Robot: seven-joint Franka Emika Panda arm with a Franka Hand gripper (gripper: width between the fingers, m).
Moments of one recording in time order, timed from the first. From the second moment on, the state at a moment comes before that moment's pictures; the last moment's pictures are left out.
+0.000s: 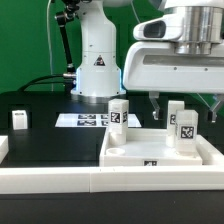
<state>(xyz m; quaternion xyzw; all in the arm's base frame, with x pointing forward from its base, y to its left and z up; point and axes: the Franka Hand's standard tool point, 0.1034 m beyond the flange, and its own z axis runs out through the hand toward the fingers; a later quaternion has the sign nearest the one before) 0.608 0.091 0.090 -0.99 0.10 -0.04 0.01</state>
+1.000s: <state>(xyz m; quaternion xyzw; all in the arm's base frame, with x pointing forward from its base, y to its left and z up) 0.608 0.104 0.084 -0.99 0.13 -0.04 0.02</state>
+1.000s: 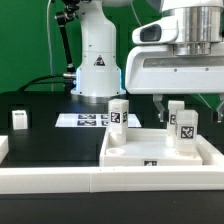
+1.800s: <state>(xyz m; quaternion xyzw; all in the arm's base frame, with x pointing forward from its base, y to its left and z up) 0.608 0.103 0.084 -0.99 0.16 -0.04 0.02</state>
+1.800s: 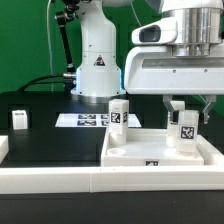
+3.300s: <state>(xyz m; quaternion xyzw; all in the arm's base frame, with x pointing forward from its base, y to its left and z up) 0.607 0.115 0.082 -0.64 0.76 -0.01 0.05</state>
